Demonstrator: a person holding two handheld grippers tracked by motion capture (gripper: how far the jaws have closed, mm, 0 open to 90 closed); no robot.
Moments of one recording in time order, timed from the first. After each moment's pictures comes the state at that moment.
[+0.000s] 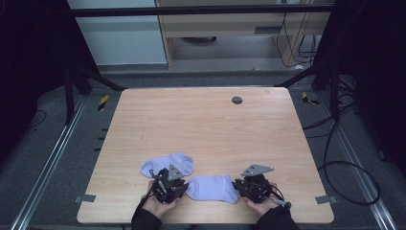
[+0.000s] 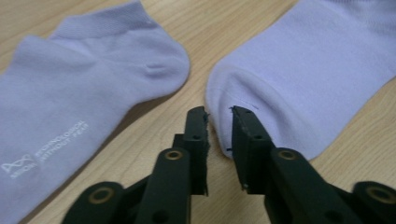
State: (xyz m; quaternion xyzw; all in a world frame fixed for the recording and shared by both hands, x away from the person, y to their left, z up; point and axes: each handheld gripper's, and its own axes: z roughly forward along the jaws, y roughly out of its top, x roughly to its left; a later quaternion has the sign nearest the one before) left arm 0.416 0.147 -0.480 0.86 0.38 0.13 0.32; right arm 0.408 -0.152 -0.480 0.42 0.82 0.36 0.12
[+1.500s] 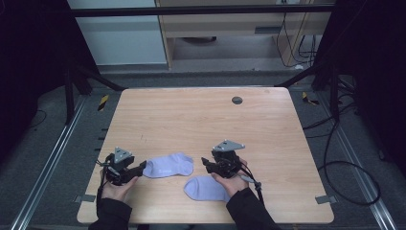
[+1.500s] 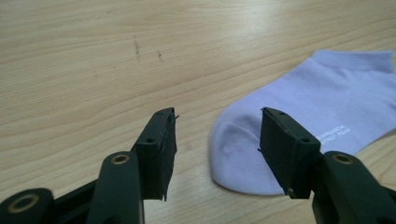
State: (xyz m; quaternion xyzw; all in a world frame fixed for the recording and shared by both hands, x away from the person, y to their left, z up) left arm 0.454 0.277 -0.465 0.76 0.50 0.25 0.33; right arm 0.466 -0.067 -0.445 0.41 0.79 0.43 0.16
